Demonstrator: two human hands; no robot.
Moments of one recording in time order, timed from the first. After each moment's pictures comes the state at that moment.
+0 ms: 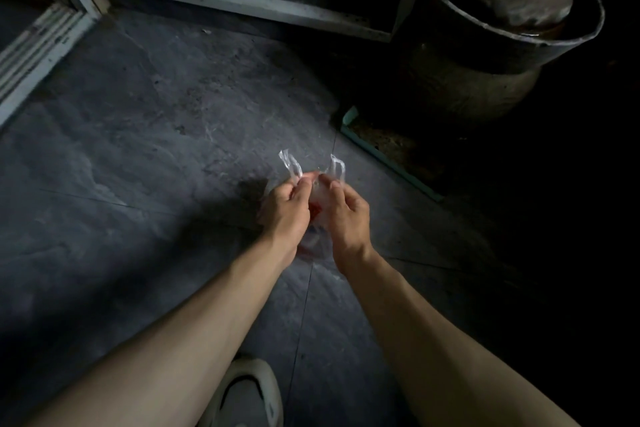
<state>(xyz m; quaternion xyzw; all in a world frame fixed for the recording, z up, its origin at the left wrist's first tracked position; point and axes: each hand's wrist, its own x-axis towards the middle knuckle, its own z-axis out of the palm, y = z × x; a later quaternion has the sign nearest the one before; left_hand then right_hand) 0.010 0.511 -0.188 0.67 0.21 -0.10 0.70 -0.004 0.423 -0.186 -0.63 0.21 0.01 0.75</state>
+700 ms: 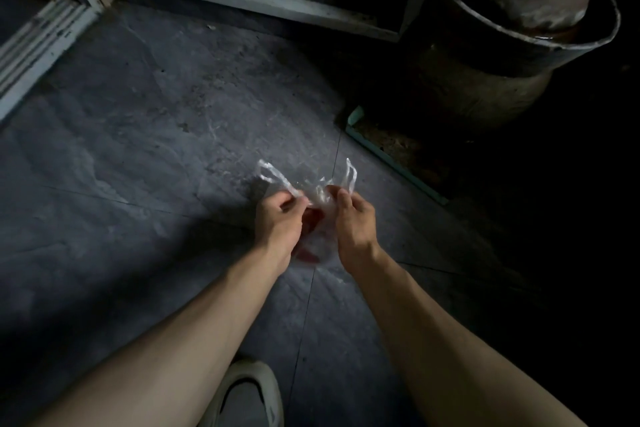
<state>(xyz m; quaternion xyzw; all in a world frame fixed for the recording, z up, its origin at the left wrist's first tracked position) 0.008 0.523 -0.214 0.69 0.27 -0.07 0.67 0.004 0.419 -0.203 -0.65 0.27 0.06 0.71</state>
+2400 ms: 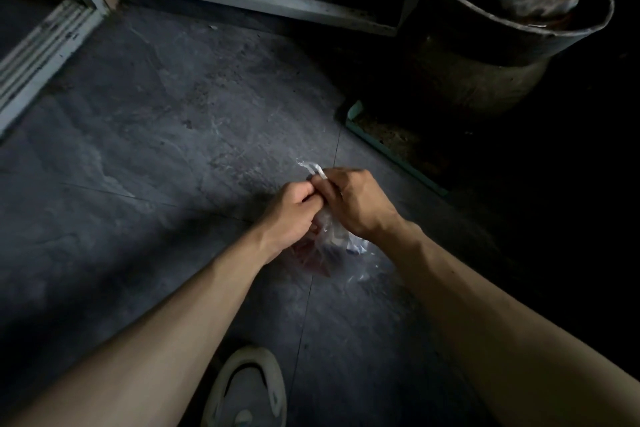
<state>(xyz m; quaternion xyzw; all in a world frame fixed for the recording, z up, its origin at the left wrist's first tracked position) -0.003 0.532 -0.169 0.76 0.05 -0.20 0.61 0.017 0.389 -0.163 -0.92 -0.18 0.04 0.36</state>
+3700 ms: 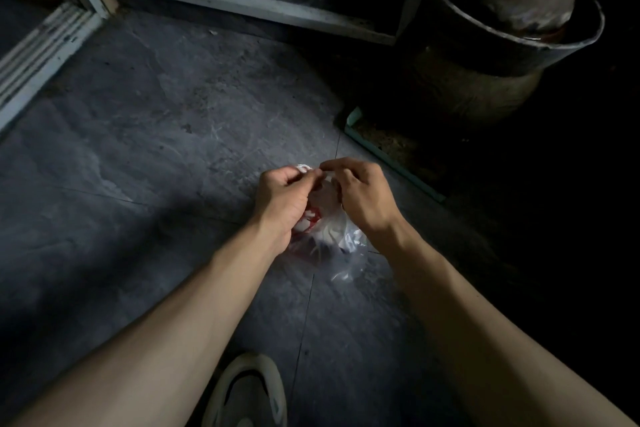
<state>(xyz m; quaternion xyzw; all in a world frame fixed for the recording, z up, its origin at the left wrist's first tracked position) 0.012 0.527 -0.152 0.66 0.21 -0.11 0.71 0.013 0.402 -0.128 -0.84 0.07 0.08 0.54</state>
